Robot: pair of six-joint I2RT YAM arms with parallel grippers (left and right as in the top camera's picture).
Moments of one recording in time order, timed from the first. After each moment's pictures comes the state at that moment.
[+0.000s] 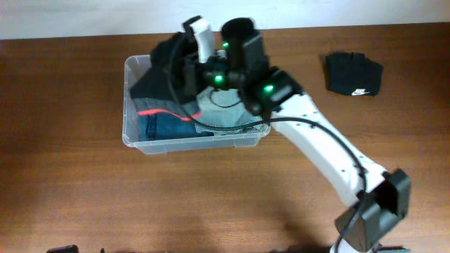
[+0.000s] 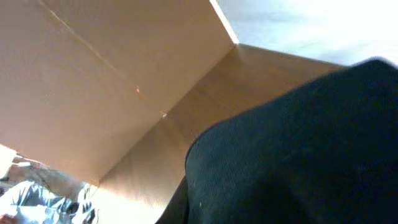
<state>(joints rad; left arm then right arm) -0.01 0.37 1.39 -1.69 -0.24 0.04 0.60 1.84 1.75 -0.22 -0.59 0.41</state>
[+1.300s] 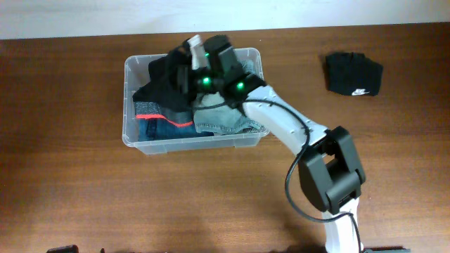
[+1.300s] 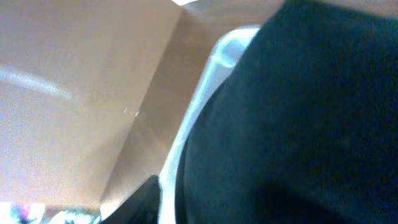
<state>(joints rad) -0.01 0.37 1.39 -1.69 -0.24 0.04 0.53 2.15 1.75 -0.10 -0.62 0.65</state>
